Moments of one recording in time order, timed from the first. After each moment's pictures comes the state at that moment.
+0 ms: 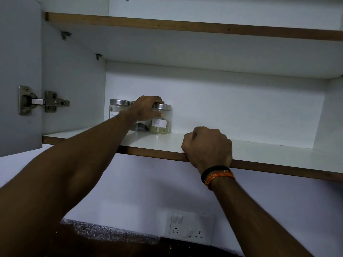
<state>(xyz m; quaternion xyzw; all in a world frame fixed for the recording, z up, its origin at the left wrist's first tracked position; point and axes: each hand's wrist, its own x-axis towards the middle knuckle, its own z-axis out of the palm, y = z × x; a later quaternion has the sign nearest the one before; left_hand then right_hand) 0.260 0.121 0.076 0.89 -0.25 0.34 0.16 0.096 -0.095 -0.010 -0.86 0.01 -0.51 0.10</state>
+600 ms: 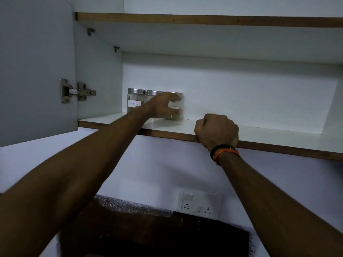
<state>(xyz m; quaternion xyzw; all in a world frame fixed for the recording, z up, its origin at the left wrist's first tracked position) 0.178 0.110 0.052 0.90 -0.26 0.27 0.21 0.085 -0.095 -0.009 -0.87 0.00 -0.48 0.10</state>
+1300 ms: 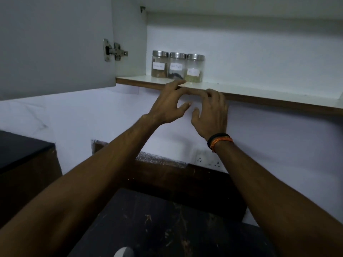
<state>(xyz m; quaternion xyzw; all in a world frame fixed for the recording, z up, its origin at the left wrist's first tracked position) 0.005 0.123 -0.067 0.86 -0.25 0.38 0.21 0.005 -0.044 -0.094 -0.86 -0.14 -0.48 0.14</state>
